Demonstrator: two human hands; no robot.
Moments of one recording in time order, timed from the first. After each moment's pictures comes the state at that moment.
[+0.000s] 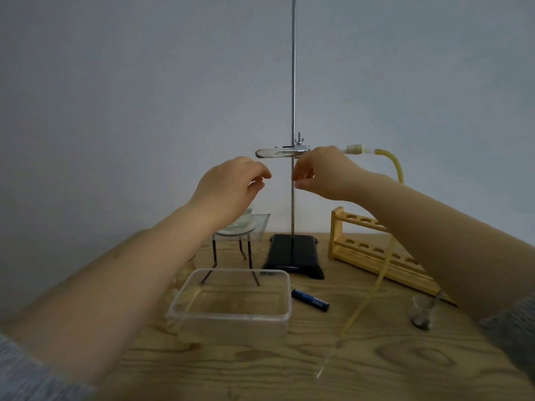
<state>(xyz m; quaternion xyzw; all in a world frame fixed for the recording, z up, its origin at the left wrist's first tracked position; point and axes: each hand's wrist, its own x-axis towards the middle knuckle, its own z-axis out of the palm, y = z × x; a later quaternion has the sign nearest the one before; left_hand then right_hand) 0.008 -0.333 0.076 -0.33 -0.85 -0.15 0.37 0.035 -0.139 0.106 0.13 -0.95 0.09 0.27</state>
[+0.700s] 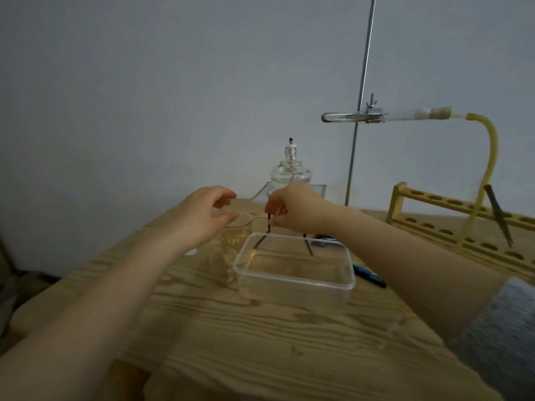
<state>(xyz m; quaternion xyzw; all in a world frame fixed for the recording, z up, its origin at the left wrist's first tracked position) 0.006 -0.479 -0.012 -0.18 -0.92 -0.25 0.22 0.011 -0.272 0.017 0.24 -0.96 0.14 0.09</state>
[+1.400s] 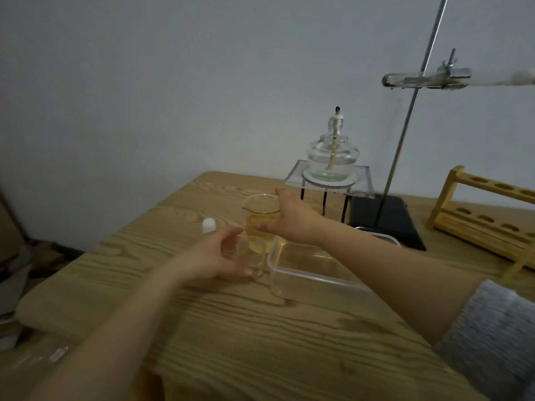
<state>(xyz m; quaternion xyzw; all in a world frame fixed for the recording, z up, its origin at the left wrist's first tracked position) -0.025 -0.531 -0.103 -0.11 -0.90 -0.42 -0.08 -0.056 -0.340 -0.055 0.14 -0.96 0.24 0.01</state>
